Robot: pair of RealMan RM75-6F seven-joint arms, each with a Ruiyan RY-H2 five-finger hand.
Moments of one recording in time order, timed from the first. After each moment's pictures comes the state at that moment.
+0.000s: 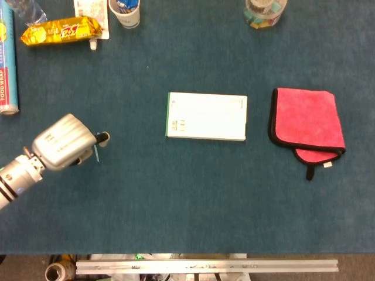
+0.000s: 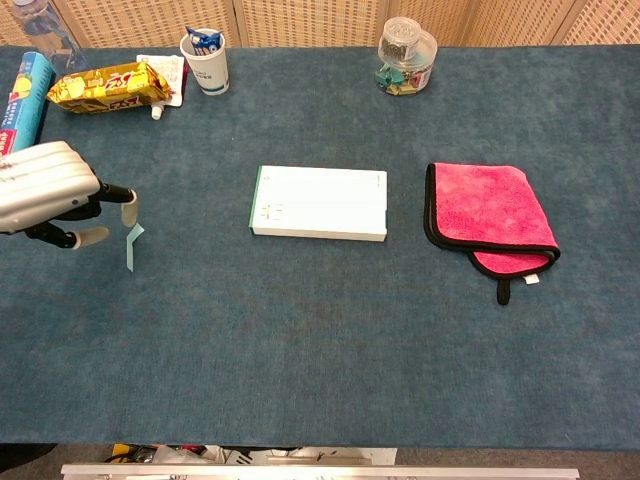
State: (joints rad) left arm -0.55 -1.26 0.10 -1.26 1.96 1.15 -0.11; right arm 0.11 -1.07 0.12 -1.71 -1.45 1.48 -0.13
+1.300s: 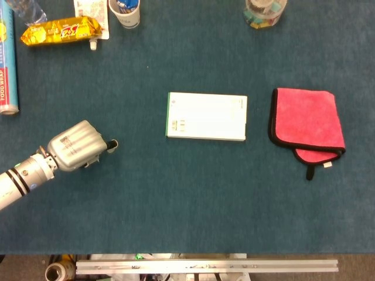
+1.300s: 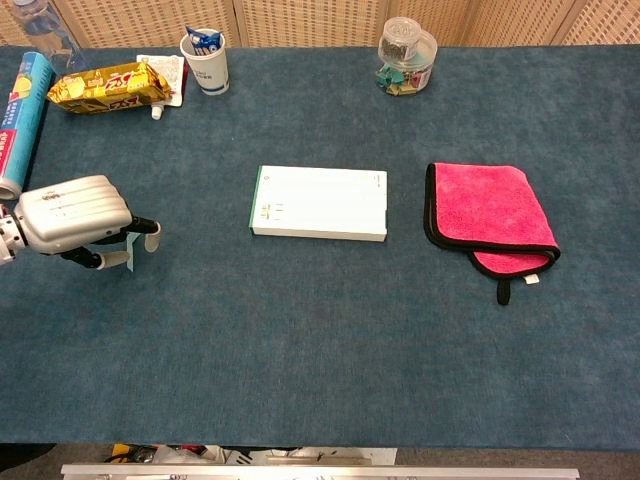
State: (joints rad) left arm -0.62 -1.44 0.23 -0.99 1.94 1.19 -0.20; right arm 0.10 -1.07 0.11 -1.74 -1.44 1.49 -0.16
